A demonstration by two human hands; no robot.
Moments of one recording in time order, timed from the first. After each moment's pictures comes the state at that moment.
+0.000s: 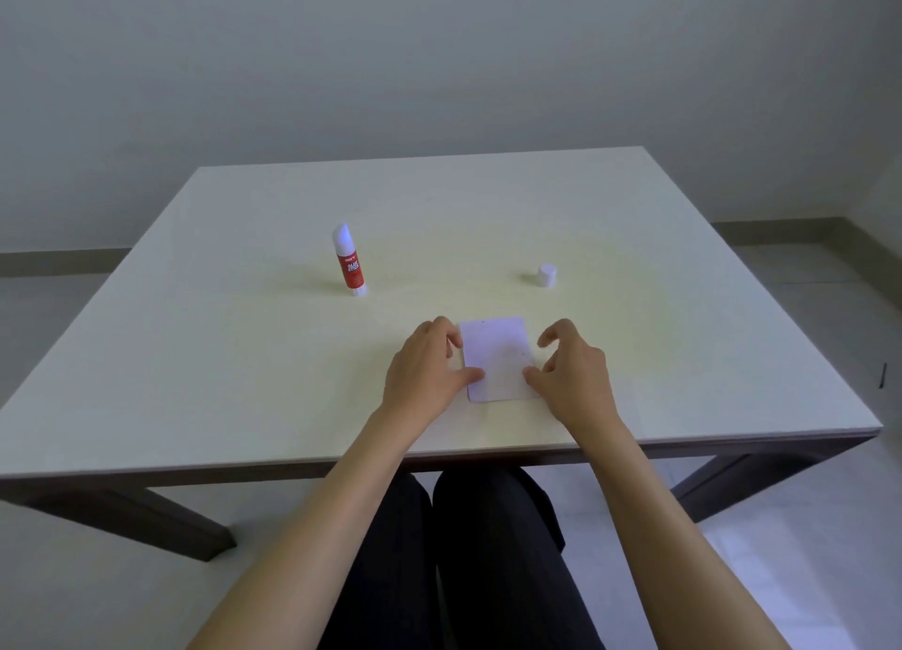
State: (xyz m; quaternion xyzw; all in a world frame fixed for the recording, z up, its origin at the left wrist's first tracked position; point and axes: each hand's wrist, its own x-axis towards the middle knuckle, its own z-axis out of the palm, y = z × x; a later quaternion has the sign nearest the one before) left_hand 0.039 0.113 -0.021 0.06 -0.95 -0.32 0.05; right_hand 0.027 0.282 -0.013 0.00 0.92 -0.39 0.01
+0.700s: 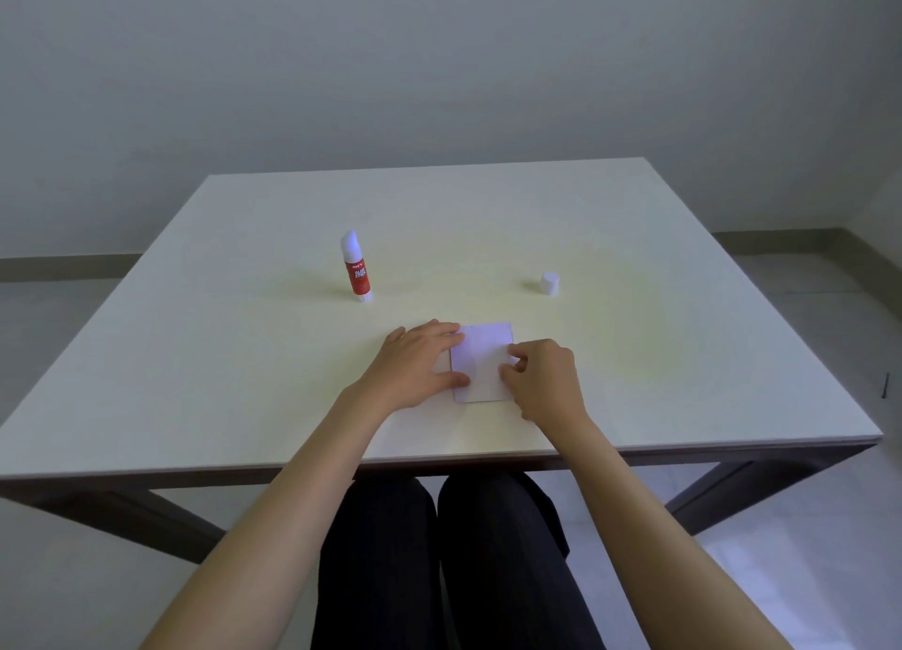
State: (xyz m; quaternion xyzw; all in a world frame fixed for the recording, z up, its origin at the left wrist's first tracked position) left_hand 0.023 0.077 -0.017 -0.09 -0.98 -0.16 -0.07; right_hand 0.019 0.253 -0.018 -0.02 0.91 -0.41 0.04
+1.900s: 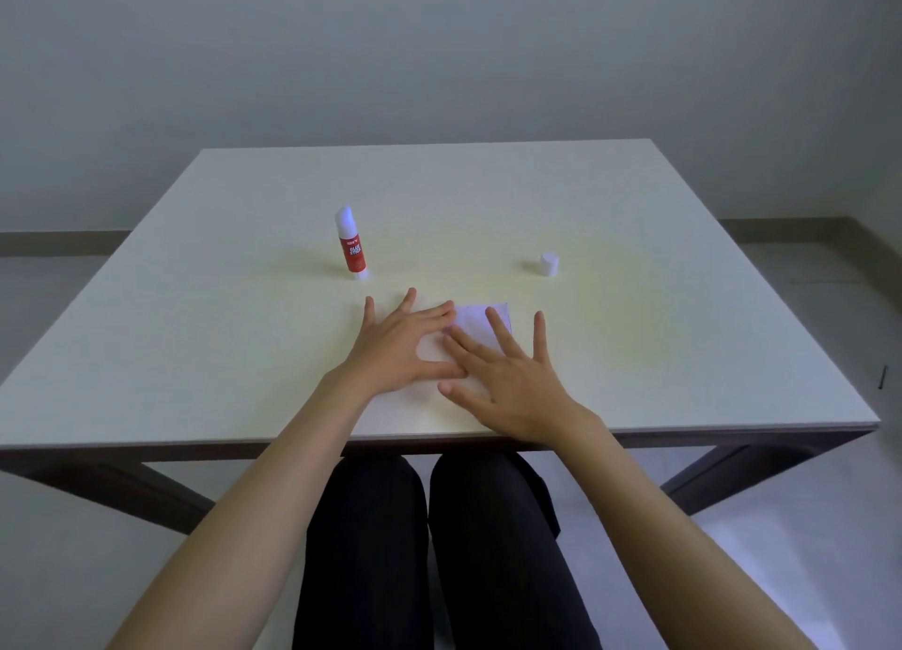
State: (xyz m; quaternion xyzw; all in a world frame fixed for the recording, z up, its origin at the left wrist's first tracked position) left_hand 0.027 0.067 -0.027 -0.07 -0.98 -0.20 -0.06; right_hand 0.030 0.251 -0.042 -0.33 0.94 -0.08 0.02
